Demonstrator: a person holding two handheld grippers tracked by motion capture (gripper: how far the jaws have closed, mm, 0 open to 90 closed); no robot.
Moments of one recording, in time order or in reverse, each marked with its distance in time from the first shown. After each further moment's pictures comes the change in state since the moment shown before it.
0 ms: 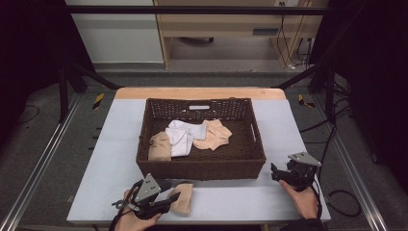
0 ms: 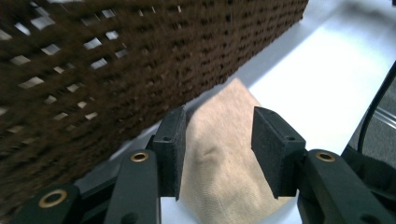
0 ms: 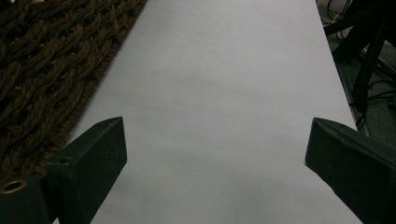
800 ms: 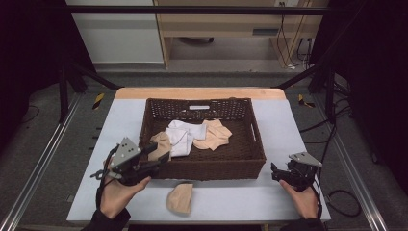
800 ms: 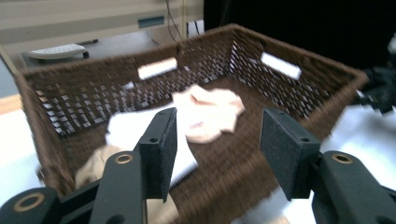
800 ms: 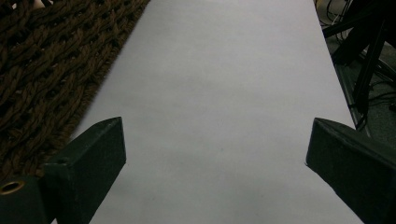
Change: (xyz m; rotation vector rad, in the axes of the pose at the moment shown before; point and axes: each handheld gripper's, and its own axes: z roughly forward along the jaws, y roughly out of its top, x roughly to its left) left arm 0.041 0.092 -0.040 -0.228 0.137 -0.067; right arm -0.001 0.000 -0.001 -0.009 0.002 0.015
